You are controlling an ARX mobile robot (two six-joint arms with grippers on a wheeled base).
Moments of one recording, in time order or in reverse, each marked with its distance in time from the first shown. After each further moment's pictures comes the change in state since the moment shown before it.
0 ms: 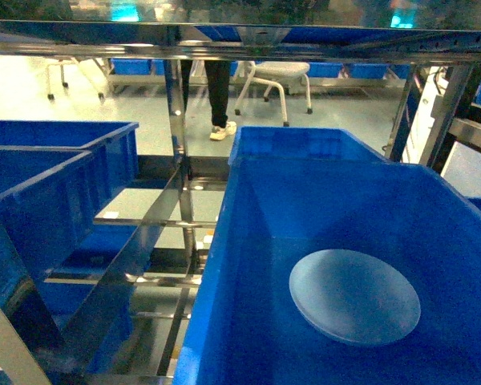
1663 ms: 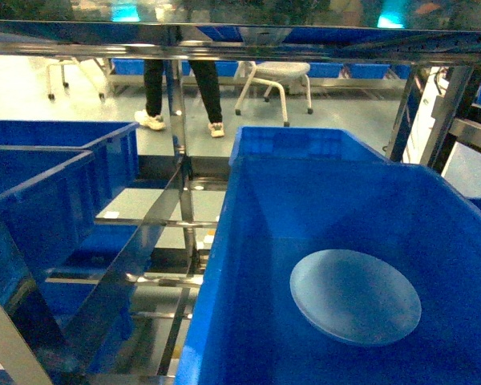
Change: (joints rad) left arm 0.000 0.000 0.000 0.000 0.000 0.000; right arm -0.108 0.000 0.000 -0.003 -0.086 0.004
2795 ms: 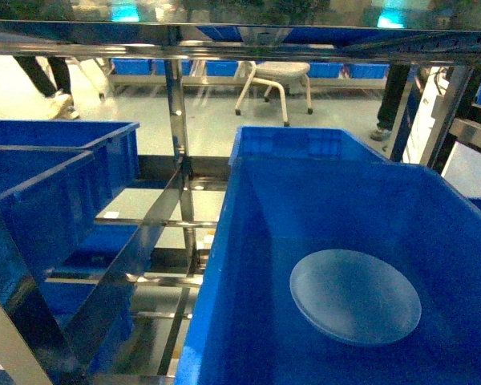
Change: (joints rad) left arm 0.000 0.000 0.000 0.000 0.000 0.000; right arm 0.000 0.000 0.000 0.000 0.000 0.000
